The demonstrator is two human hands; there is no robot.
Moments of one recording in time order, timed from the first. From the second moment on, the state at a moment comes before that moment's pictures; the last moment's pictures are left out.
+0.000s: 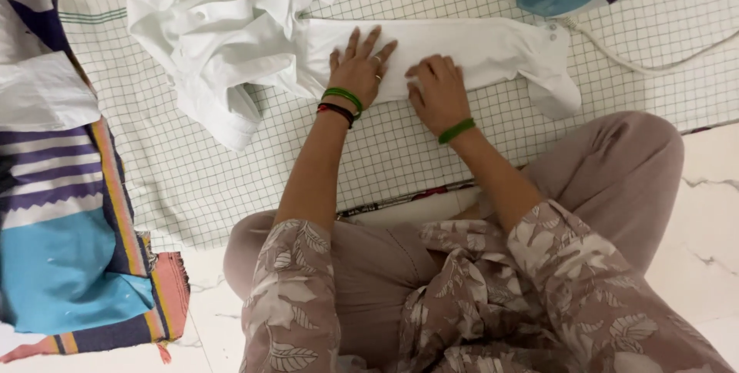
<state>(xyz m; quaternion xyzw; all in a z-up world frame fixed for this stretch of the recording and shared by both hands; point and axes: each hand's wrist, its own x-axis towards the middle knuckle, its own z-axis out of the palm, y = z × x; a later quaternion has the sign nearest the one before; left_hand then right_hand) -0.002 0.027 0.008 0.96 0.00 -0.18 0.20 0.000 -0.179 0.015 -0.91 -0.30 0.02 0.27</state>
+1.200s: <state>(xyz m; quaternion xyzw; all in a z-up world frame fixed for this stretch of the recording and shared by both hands) 0.001 0.027 0.013 0.95 0.04 -0.23 0.22 -0.008 -0.178 -0.001 -0.84 -0.50 -0.06 0.19</state>
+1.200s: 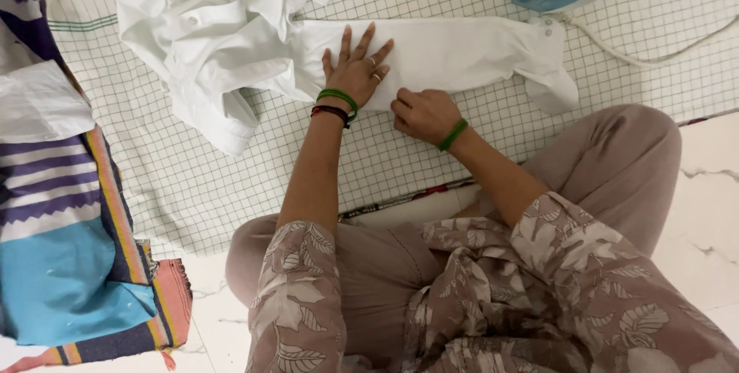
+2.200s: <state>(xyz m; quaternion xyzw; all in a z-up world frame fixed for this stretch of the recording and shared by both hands) -0.017 0.060 0.020 0.94 0.14 -0.30 0.11 0.034 -0.161 -0.019 -0.97 -0.18 0.12 0.07</state>
